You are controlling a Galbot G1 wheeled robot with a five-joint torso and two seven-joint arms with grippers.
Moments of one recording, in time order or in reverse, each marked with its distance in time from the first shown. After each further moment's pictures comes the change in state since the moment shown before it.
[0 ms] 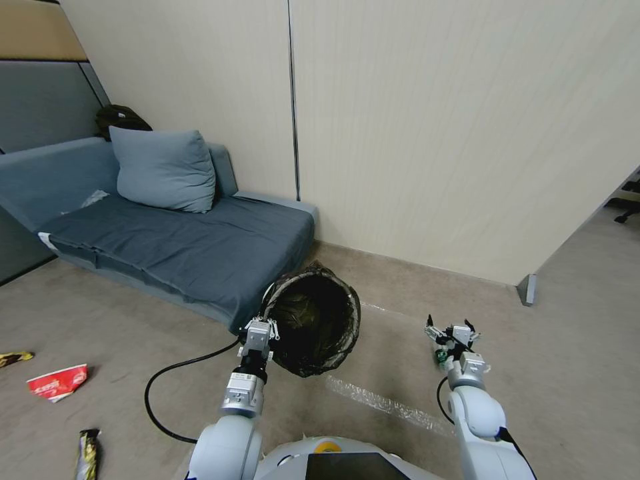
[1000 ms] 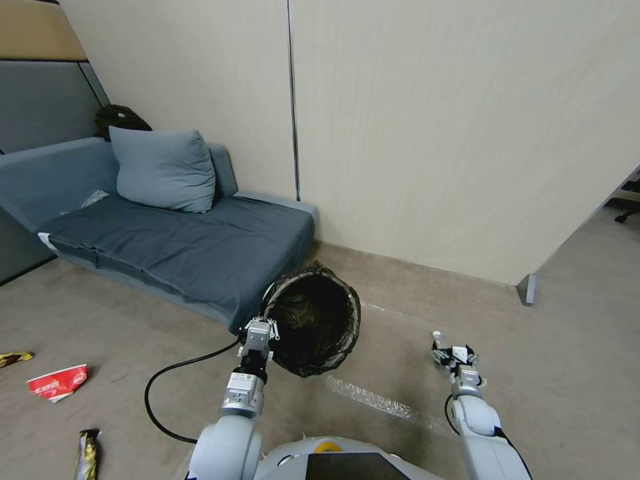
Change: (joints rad) left arm 0.000 0.000 0.000 0.000 0.000 0.000 0.000; right arm 0.115 -0.042 0.016 -0.415 -0.017 0.087 -0.035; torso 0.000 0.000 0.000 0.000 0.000
